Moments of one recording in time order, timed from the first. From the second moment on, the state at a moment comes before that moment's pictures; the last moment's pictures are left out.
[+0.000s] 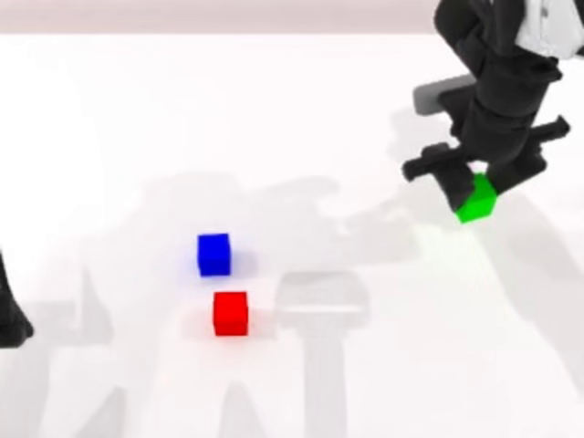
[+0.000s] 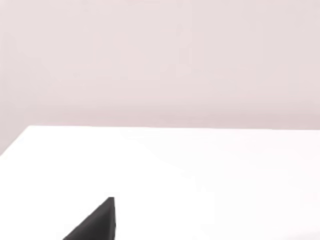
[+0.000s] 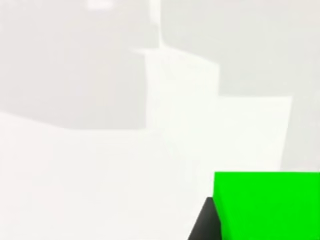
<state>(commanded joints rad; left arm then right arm) 0.02 0.00 0.00 0.00 0.00 0.00 0.36 2.15 1.75 -1.16 0.00 0.04</state>
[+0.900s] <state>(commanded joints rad) 0.02 0.00 0.00 0.00 0.00 0.00 0.80 2.13 1.80 -1.23 0.01 0.81</state>
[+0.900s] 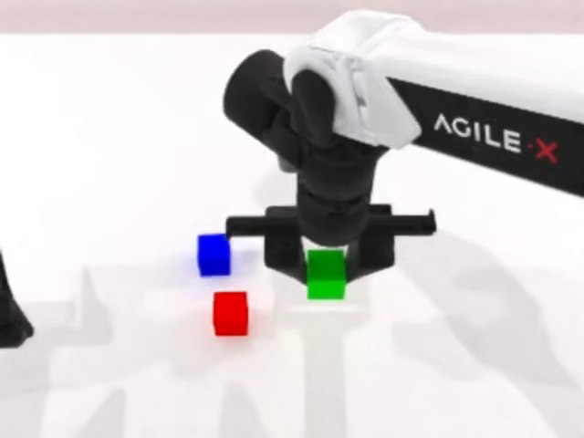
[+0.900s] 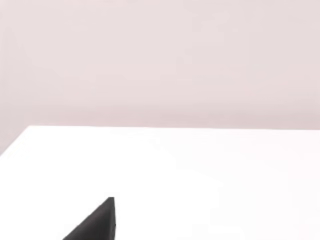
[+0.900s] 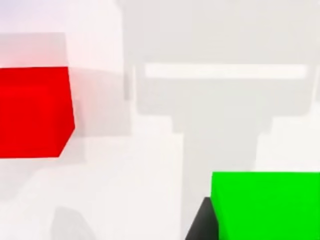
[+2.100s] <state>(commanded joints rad) 0.02 0.00 0.00 0.00 0.00 0.00 0.81 2.19 1.62 -0.98 0.01 0.81</state>
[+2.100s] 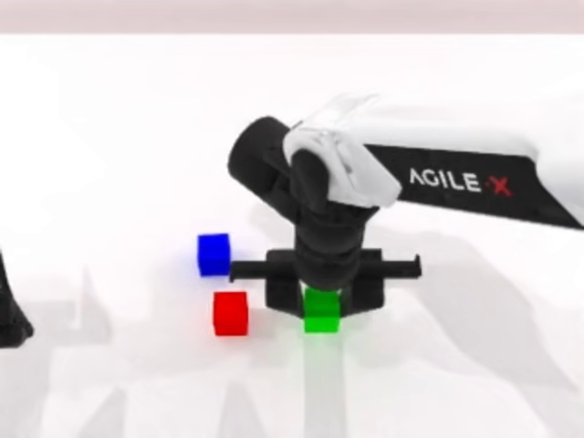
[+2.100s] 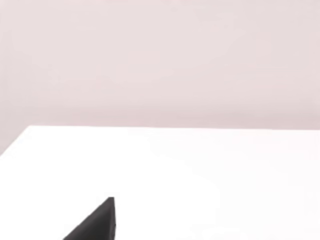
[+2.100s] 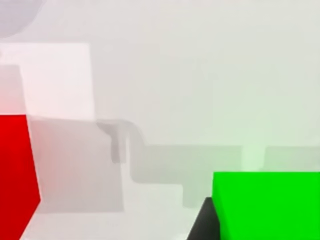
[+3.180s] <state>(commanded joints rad) 0.02 0.00 0.00 0.00 0.00 0.00 0.81 2.19 1.62 -0.98 0.01 0.81</state>
